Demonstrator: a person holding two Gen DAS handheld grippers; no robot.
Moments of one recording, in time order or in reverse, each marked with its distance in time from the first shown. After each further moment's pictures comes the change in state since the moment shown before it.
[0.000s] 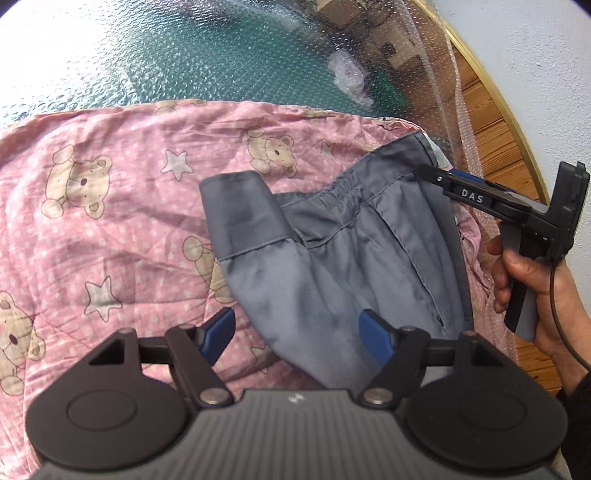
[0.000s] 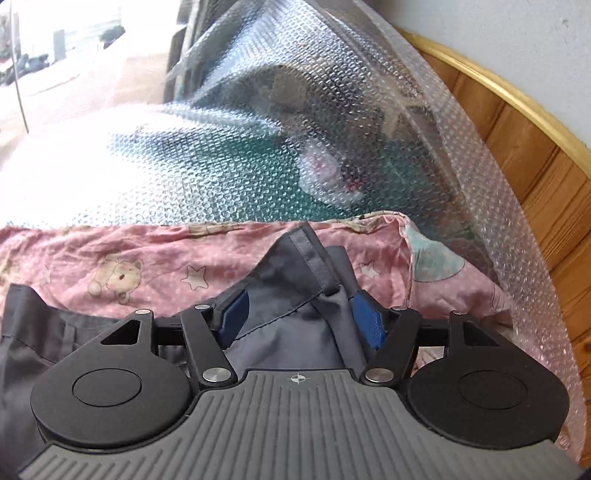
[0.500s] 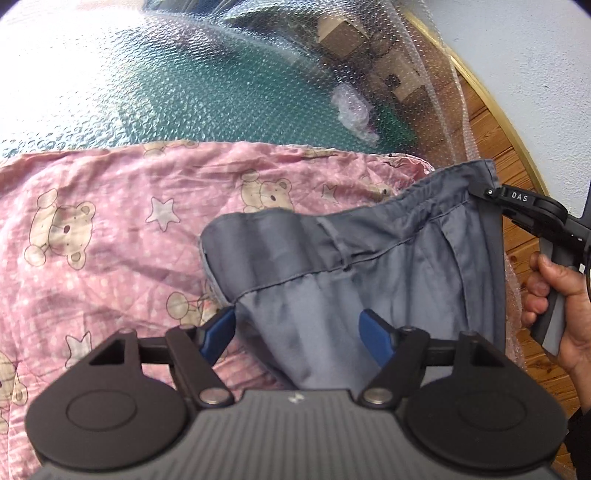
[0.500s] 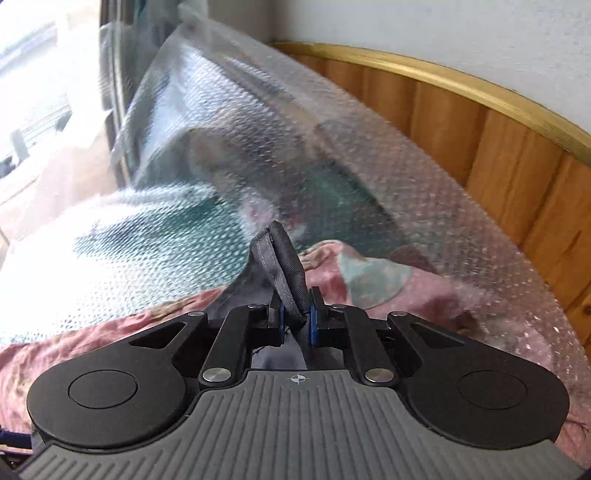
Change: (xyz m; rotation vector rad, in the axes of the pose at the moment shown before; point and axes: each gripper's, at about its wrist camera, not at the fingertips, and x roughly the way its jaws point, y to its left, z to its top) left arm 0.020 -0.014 0.023 0.019 -0.117 0.039; right arm 0.004 -0.089 -0.001 0.360 -0.059 0.016
